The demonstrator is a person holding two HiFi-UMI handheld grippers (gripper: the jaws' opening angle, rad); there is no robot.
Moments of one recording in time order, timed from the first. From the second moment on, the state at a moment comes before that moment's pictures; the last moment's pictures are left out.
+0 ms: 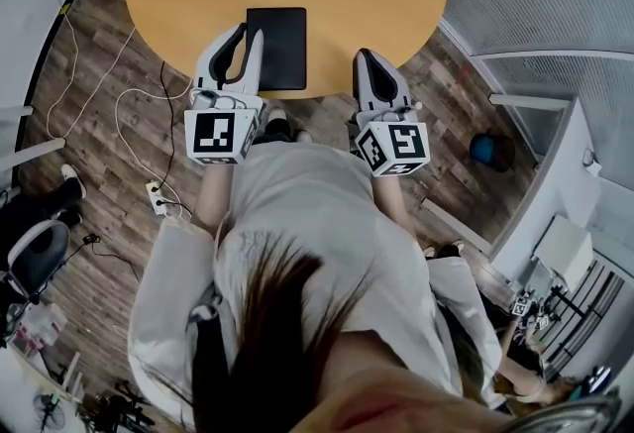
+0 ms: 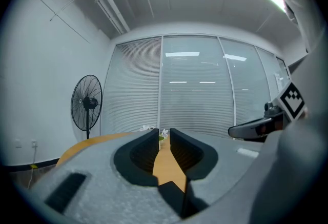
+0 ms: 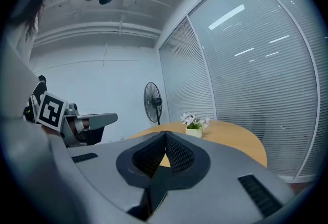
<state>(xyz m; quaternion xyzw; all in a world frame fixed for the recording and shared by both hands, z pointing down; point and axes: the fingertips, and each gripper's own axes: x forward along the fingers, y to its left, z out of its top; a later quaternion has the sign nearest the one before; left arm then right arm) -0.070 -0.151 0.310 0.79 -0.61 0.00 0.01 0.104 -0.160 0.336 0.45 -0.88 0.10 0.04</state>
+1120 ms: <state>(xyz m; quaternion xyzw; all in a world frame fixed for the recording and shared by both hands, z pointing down) -0.100 -0.147 0.342 0.79 -0.61 0.02 0.05 0.061 -0.186 0.354 0.45 -0.89 0.12 0.04</state>
